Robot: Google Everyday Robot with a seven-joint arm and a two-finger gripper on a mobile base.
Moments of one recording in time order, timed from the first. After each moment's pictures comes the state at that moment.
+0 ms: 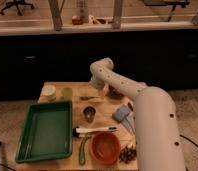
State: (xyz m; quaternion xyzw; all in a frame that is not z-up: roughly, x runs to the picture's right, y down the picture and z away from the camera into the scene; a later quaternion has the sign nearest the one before) arm -0.001 0.024 0.963 -0.21 -0.18 -0.36 0.89
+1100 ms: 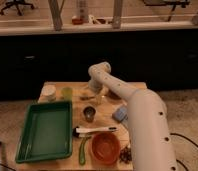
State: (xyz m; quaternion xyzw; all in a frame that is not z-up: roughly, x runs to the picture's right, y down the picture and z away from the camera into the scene) arm -0.023 0.057 0.991 -0.26 -0.20 -0.30 0.90
